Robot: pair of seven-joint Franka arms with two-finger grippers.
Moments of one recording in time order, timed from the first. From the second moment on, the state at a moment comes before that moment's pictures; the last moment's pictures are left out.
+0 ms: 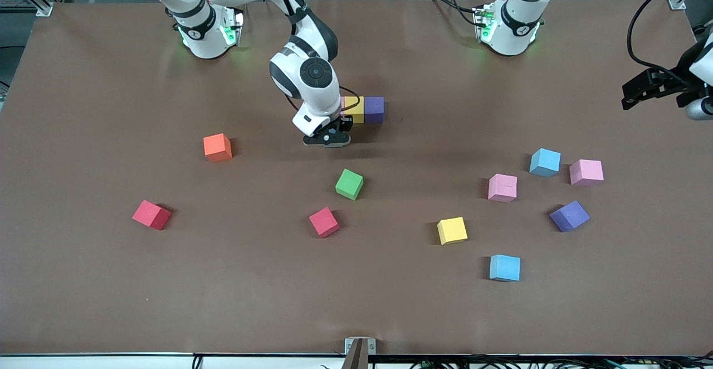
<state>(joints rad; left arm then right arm) 0.05 -0.02 -0.09 -1.55 0.07 1.48 -0.03 0.71 0.46 0.14 -2.03 -0.03 2.45 0.80</state>
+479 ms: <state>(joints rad) 0.05 -0.02 -0.10 -1.55 0.07 1.48 -0.03 0.72 0.46 0.14 -2.04 -0.03 2.46 0.83</state>
